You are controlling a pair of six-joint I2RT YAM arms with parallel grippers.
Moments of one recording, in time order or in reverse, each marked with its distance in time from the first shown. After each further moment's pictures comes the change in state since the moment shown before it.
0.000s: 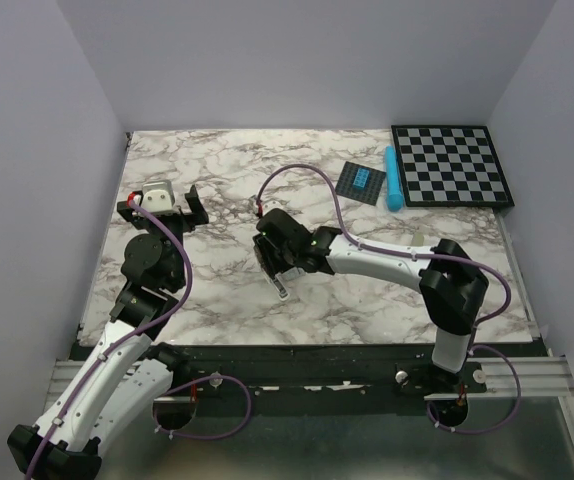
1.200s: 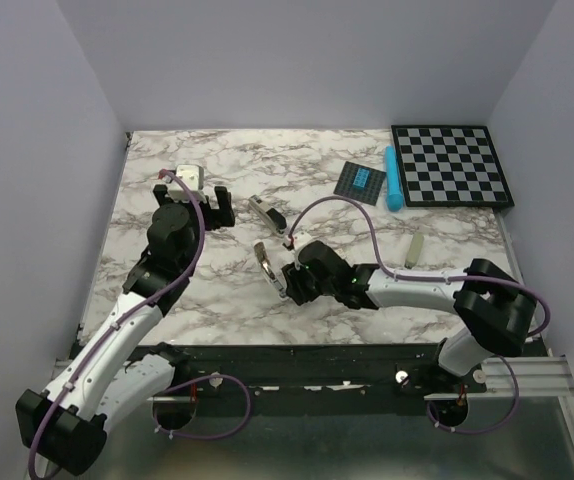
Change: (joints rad) left arm 0.004 0.177 0.094 -0.168 0.203 -0.155; right arm -0.001 -0.268 -0.509 0.368 -0.108 -0.066
